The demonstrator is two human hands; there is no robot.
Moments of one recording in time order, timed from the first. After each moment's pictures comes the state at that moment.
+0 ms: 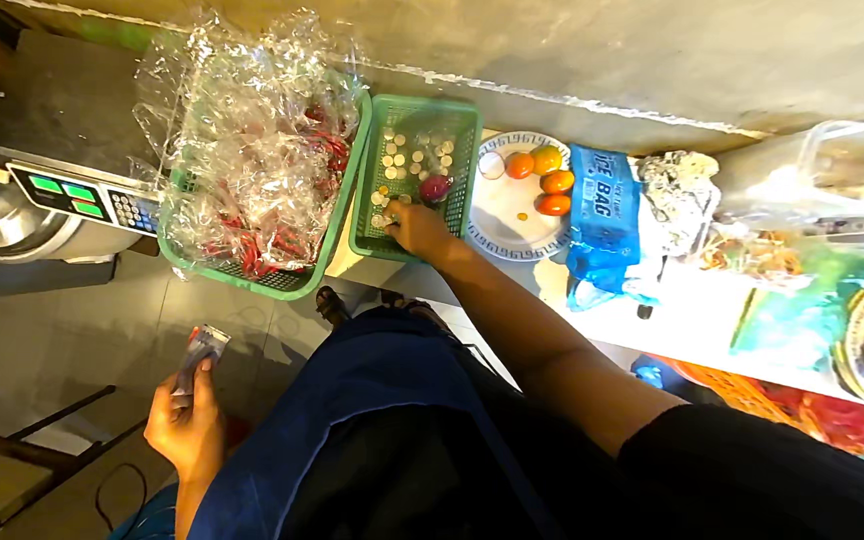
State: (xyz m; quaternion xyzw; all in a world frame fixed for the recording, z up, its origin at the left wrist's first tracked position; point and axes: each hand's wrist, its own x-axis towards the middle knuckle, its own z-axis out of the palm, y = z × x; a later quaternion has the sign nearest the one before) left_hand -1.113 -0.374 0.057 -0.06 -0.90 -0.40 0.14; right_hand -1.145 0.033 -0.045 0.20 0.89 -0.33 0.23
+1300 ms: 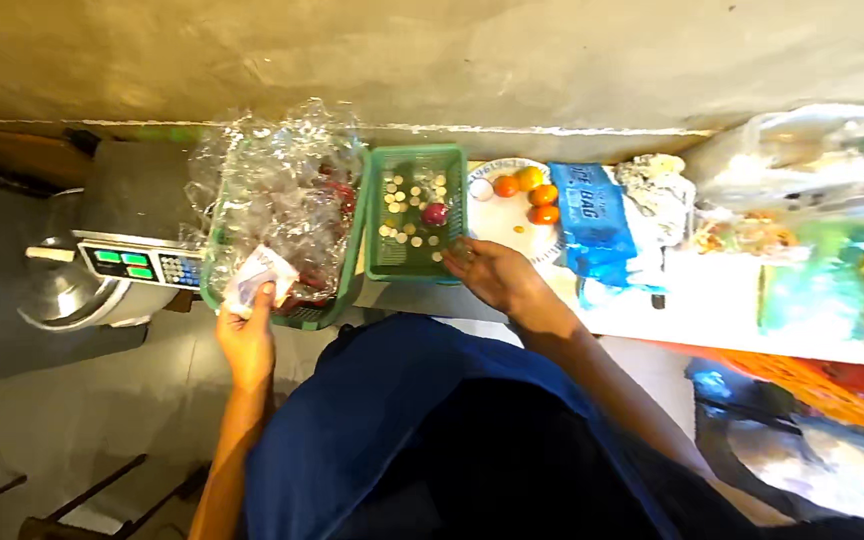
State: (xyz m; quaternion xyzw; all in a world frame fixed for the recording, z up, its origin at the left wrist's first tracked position) left_hand -1.215 -0.274 0.068 -0.08 -0.75 -0.65 -0.03; right_hand -1.044 0.036 0.049 0.44 0.26 -0.85 -0.10
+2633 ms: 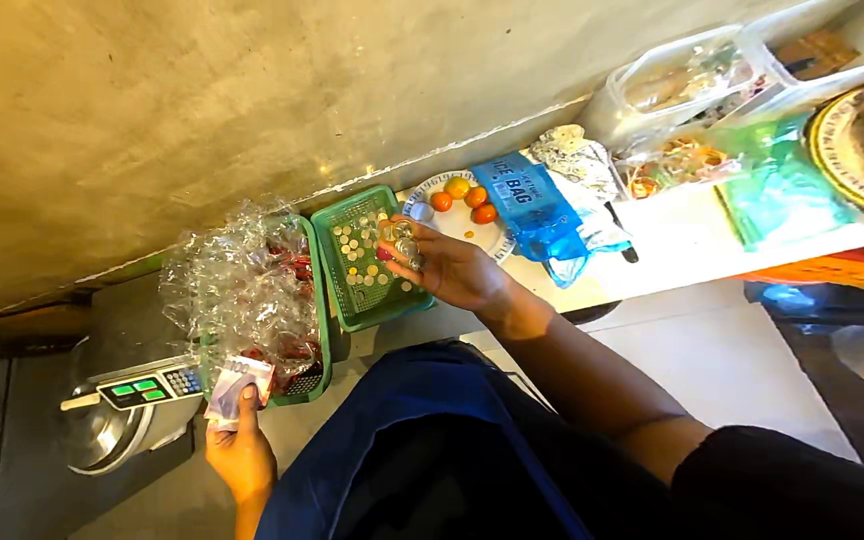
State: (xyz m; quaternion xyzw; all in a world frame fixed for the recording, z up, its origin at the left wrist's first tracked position) left_hand -1.192 -0.263 0.093 -0.09 -0.79 -0.61 0.02; right_hand -1.037 0.068 0.077 0.10 0.23 -0.95 -0.17
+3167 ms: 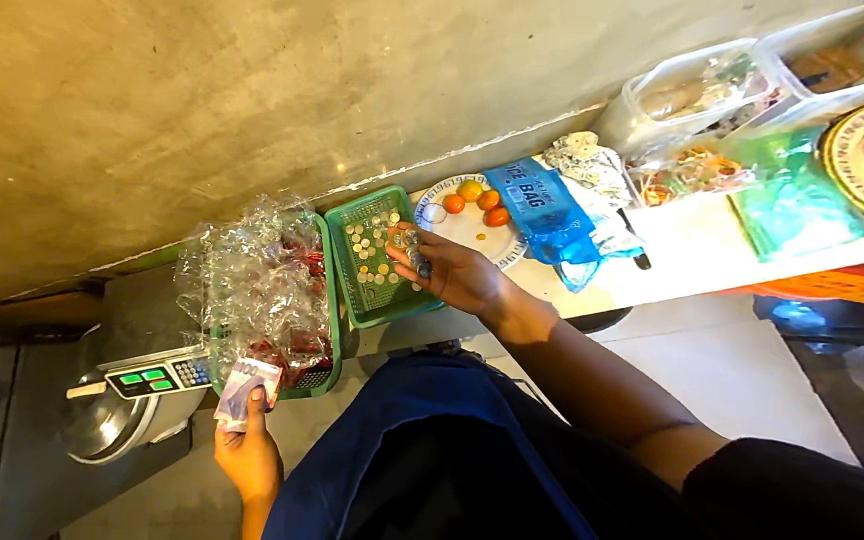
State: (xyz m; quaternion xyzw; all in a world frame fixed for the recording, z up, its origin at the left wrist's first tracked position) left_hand -1.192 -0.286 0.088 -0.08 -0.77 -0.63 0.02; right_hand -1.048 0.051 0.081 0.16 0.25 -0.94 -0.15
